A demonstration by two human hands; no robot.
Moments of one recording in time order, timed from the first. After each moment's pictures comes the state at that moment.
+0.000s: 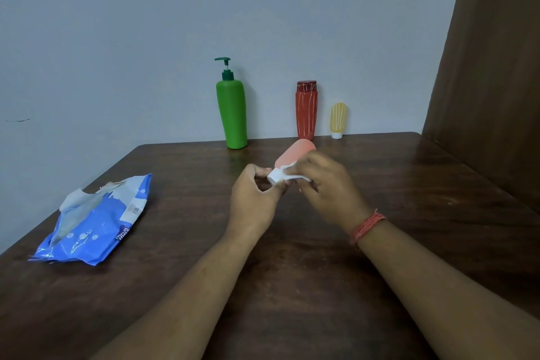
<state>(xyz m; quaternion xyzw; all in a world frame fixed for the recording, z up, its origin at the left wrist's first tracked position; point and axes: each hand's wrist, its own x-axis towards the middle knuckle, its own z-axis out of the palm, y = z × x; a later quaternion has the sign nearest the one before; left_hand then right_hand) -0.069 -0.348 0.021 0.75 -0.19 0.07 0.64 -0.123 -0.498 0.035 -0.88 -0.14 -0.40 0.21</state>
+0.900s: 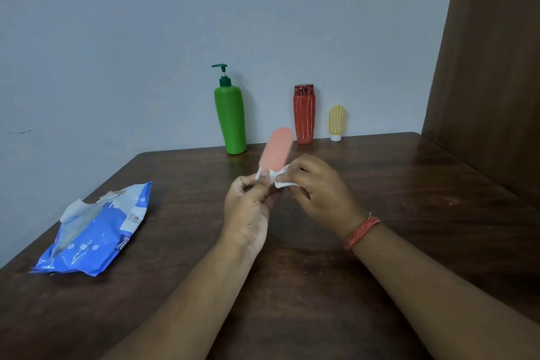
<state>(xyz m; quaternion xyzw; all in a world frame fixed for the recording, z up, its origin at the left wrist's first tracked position) -0.073 -0.351 0.026 0.43 -0.11 -0.10 0.89 -0.117 -0.492 0.033 -0.87 -0.18 -0.43 0.17</state>
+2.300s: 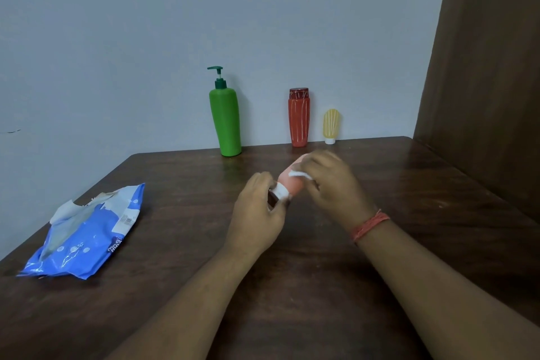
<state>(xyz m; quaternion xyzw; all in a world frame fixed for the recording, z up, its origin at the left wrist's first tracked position) -0.074 -0.350 0.016 0.81 -0.34 0.21 0.43 -0.122 -0.518 0.041 -0.90 -0.10 -0.42 0.10</state>
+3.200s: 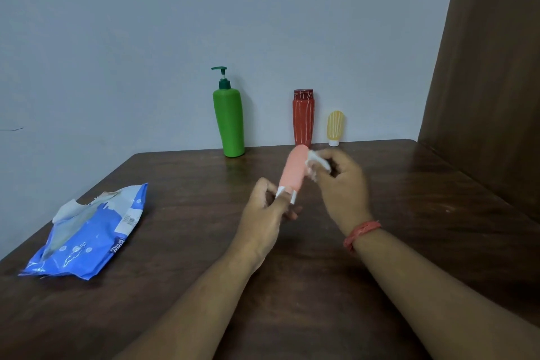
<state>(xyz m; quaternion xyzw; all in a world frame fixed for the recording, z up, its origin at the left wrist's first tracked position) -0.082 -0.354 0.016 0.65 -0.21 -0.08 0.72 -0.115 -0.501 0.035 -0.75 0.06 -0.46 0.47</state>
